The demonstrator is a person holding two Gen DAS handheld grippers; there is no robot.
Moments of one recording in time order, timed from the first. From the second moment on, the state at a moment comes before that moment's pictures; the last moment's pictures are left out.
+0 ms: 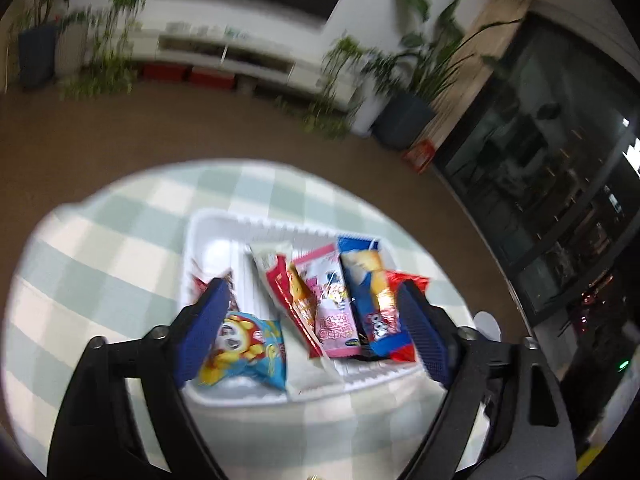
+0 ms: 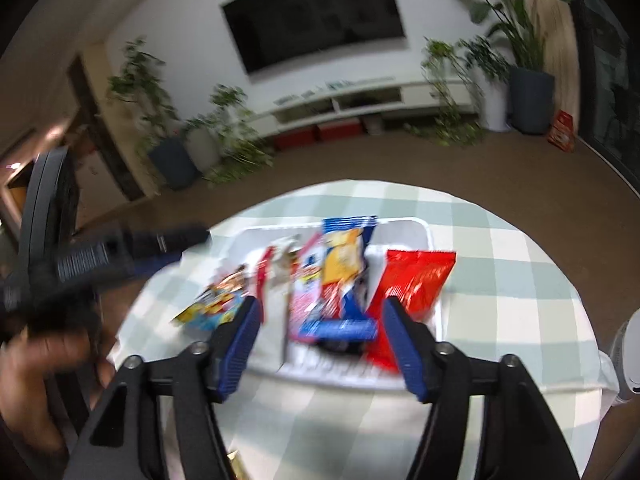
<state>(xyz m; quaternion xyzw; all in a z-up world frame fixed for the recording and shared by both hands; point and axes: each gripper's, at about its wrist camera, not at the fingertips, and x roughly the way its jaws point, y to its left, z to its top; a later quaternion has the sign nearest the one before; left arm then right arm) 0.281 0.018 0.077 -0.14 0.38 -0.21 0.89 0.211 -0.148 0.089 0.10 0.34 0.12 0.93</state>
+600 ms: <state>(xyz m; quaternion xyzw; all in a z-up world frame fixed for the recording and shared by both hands) 0.033 0.101 0.013 -0.10 0.45 -0.13 0.88 0.089 -0.123 0.028 0.05 0.37 0.17 0.91</state>
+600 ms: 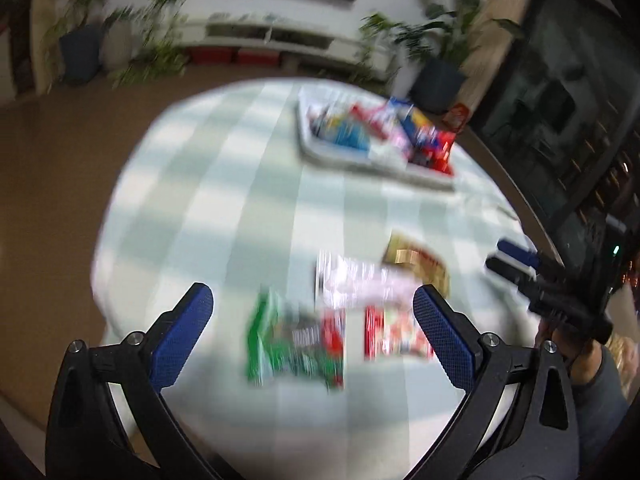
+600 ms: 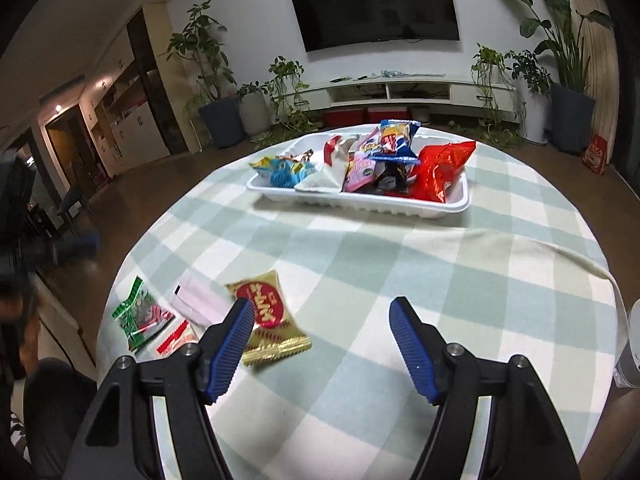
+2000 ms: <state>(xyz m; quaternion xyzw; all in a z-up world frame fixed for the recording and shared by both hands) 0.057 0.063 -0.048 0.04 0.50 -0.14 0.85 0.088 -0.106 0.008 -0.02 0.40 0.16 0.90</state>
